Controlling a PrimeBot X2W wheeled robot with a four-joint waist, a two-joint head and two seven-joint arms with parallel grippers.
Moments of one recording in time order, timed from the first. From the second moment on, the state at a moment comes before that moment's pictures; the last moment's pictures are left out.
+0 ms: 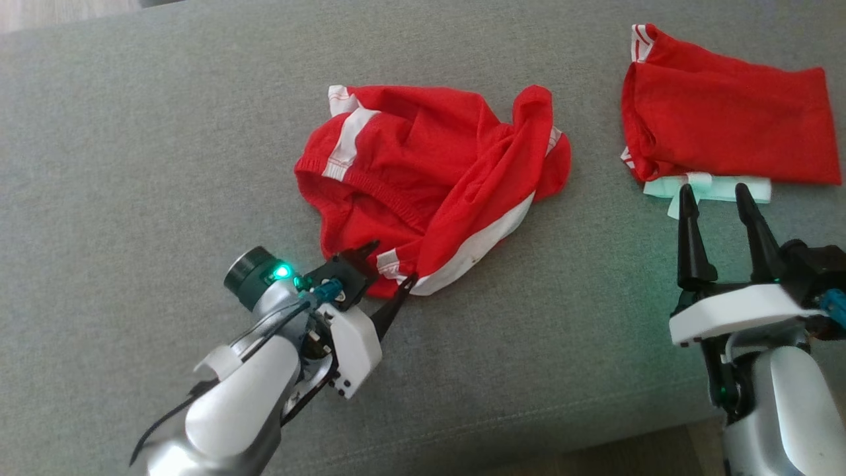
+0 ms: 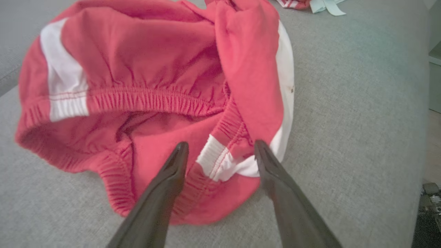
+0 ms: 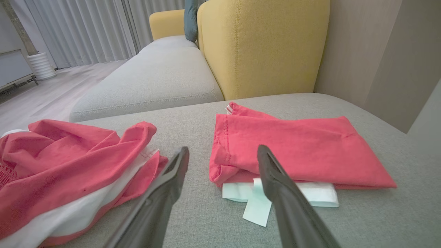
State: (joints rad) left arm -0.46 0.22 -0.73 0.41 -0.16 -0.12 0.02; right arm -0.19 -0.05 -0.07 0.20 0.12 0.13 -0.09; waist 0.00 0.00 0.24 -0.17
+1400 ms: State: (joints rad) left arm -0.44 0.19 -0.61 0.39 -0.36 -0.01 -0.13; right arm -0.33 -0.06 -0.01 0.36 0.10 0.13 0.05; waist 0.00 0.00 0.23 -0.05
